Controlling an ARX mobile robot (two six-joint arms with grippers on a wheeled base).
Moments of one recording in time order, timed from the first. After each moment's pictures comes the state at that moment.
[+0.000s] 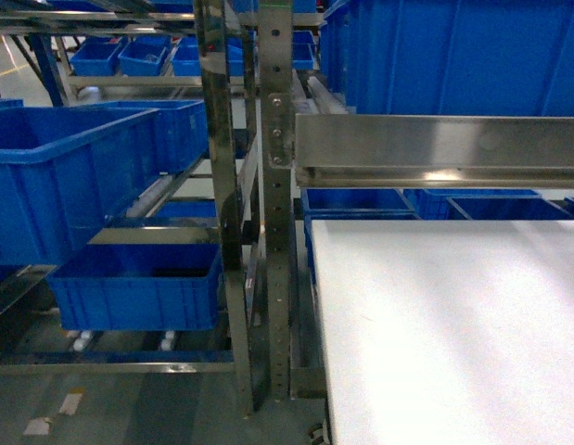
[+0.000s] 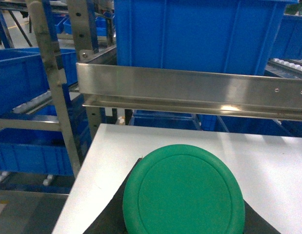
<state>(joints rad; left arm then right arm) -0.02 0.40 0.03 0.33 0.02 -0.06 0.24 0.86 0.14 0.65 0.16 -0.02</state>
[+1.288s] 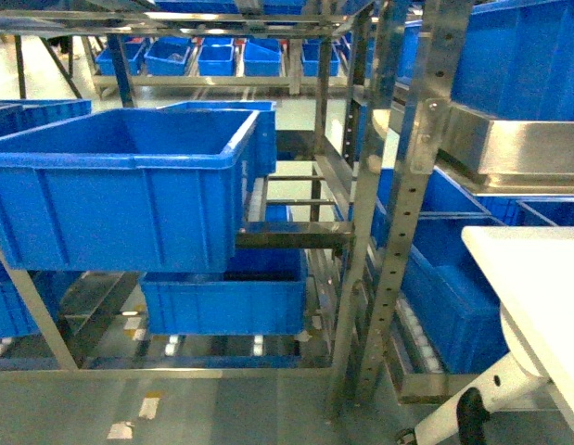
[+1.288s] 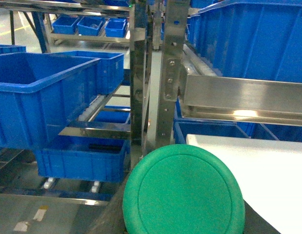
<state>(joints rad) -0.02 0.40 0.03 0.33 0.02 -0.06 0.24 0.86 0.14 0.65 0.16 -0.02</state>
